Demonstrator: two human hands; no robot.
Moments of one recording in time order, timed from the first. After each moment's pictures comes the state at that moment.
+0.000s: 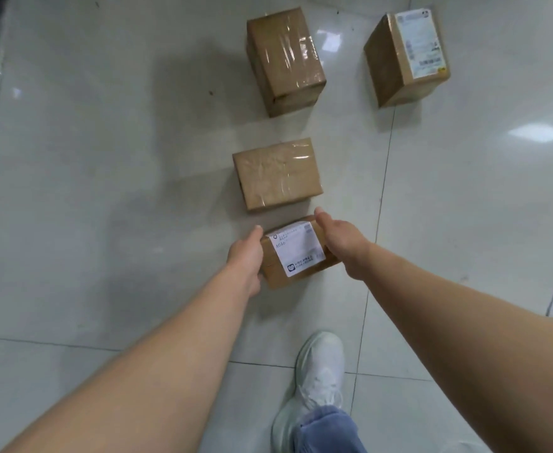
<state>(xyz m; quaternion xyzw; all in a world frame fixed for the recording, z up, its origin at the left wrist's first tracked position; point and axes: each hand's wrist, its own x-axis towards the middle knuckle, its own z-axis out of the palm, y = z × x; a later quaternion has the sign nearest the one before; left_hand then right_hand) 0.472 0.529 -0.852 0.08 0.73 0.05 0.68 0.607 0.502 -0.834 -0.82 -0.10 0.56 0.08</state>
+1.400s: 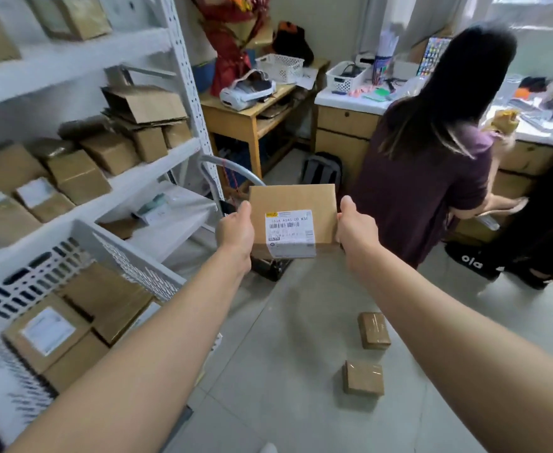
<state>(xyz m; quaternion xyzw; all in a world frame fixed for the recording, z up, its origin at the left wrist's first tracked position) 0.203 0.612 -0.061 0.26 0.67 0.52 0.46 0.367 0.620 -0.065 -0.72 -0.29 0.46 0.42</state>
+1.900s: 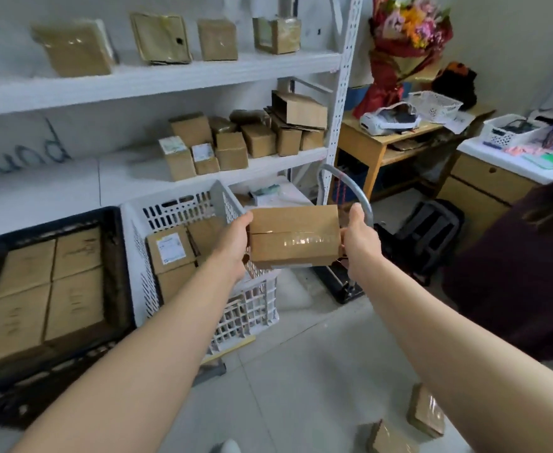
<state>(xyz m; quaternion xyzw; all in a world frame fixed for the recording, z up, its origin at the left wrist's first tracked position) 0.109 0.487 -0.029 0.07 0.66 0.64 0.40 0.256 0.584 -0.037 -0.61 -0.42 0.59 0.32</state>
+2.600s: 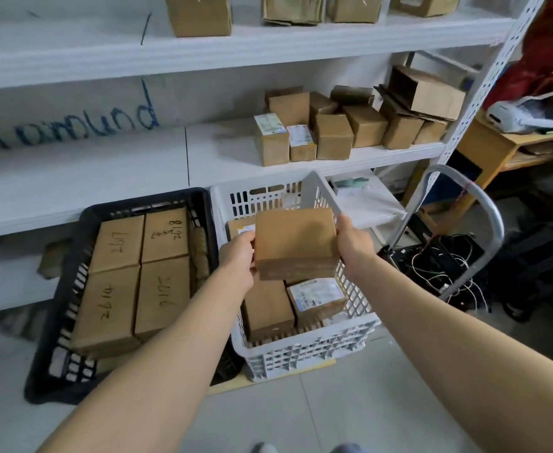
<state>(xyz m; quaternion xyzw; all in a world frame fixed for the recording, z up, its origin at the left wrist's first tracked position) -0.119 0.438 -0.100 -0.12 0.65 0.67 0.35 -0.009 0.577 -0.106 -0.56 -0.54 0.60 0.20</state>
